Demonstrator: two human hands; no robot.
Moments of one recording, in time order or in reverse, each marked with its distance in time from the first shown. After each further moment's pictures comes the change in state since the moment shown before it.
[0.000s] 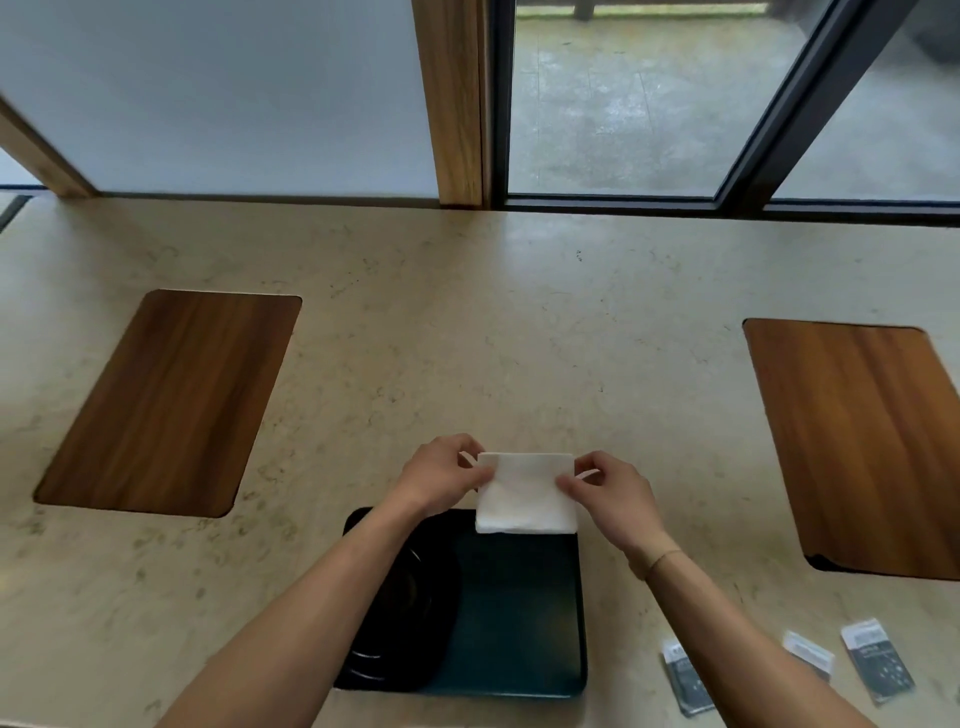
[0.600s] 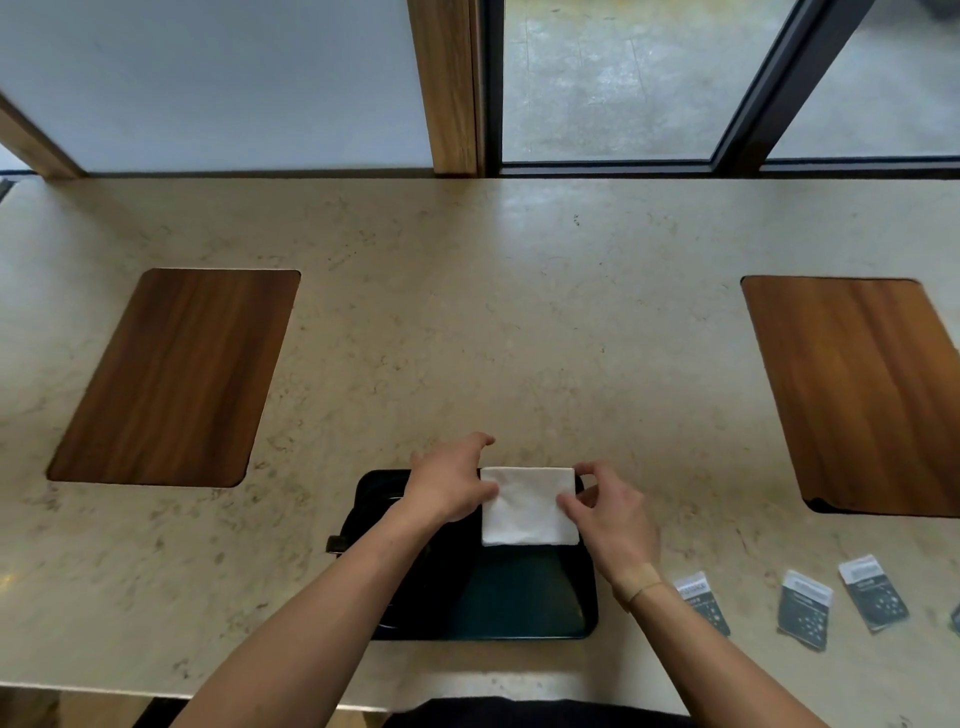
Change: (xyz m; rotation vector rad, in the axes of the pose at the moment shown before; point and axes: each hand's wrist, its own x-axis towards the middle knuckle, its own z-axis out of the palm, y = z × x) left_hand -0.030 -0.017 0.027 0.353 -0.062 0.035; right_hand -0.055 0.037 0.038 -0.286 0.151 -0.020
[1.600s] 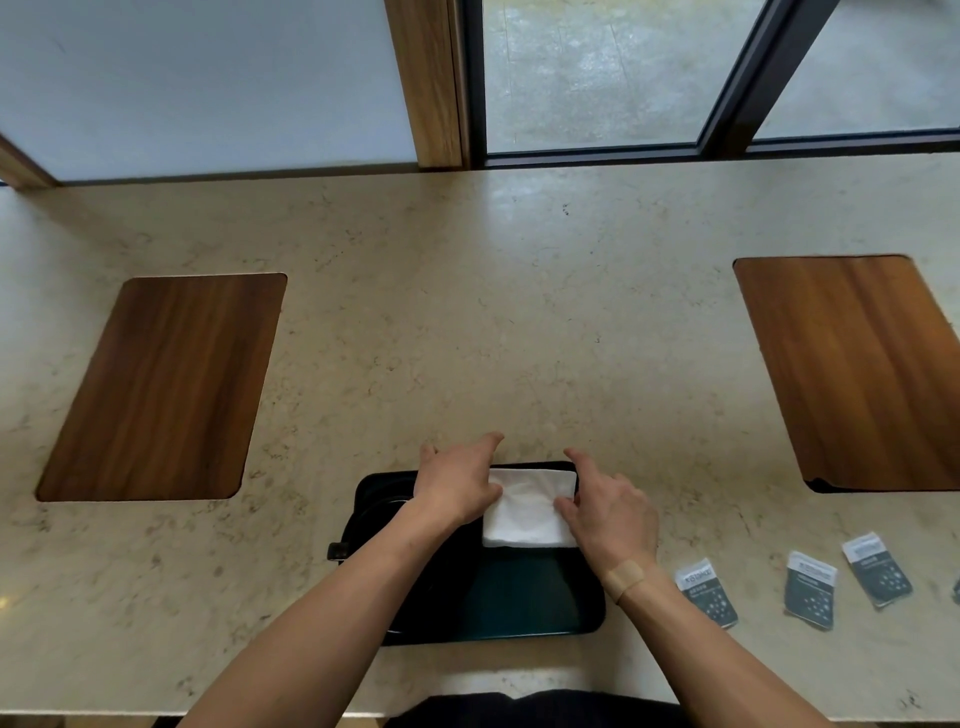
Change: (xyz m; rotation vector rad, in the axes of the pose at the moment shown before) left_hand 0.001 0.012 0.002 0.243 -0.022 0.035; right_hand -0.003 -0.011 0.004 -0.420 0.062 -0.168
